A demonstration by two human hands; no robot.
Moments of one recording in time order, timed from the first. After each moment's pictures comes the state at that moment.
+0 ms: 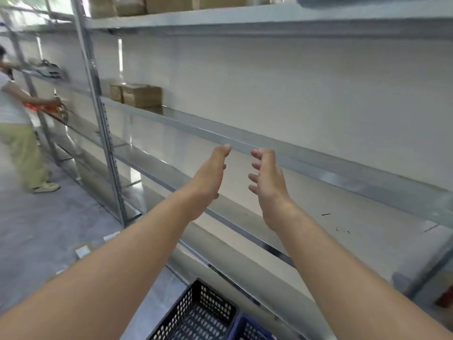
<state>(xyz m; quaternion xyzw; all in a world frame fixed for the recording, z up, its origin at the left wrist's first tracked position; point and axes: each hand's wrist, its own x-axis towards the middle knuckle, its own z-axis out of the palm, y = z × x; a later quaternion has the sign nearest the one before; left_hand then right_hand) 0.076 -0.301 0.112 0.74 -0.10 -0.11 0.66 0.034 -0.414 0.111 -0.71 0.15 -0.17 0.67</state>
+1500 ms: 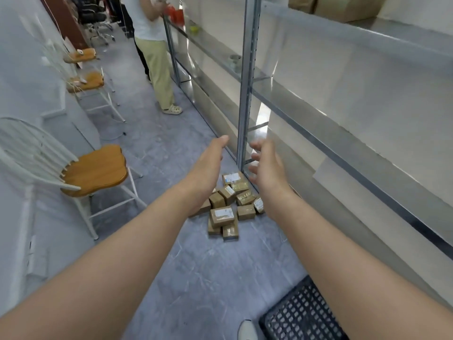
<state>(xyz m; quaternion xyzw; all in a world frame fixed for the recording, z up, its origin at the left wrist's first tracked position) 0.361 0.208 -0.012 0.75 0.18 -0.08 0.63 0.384 0.089 -0.032 -0.71 0.11 0.10 0.69</state>
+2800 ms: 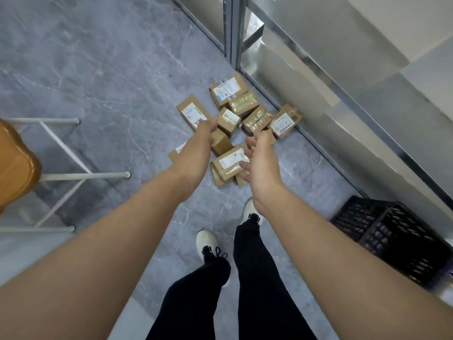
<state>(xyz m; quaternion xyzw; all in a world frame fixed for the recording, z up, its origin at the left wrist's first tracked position) 0.735 0.366 -0.400 0.70 0.27 -0.35 0.56 0.706 0.247 -0.455 -0.59 0.44 0.22 0.64</state>
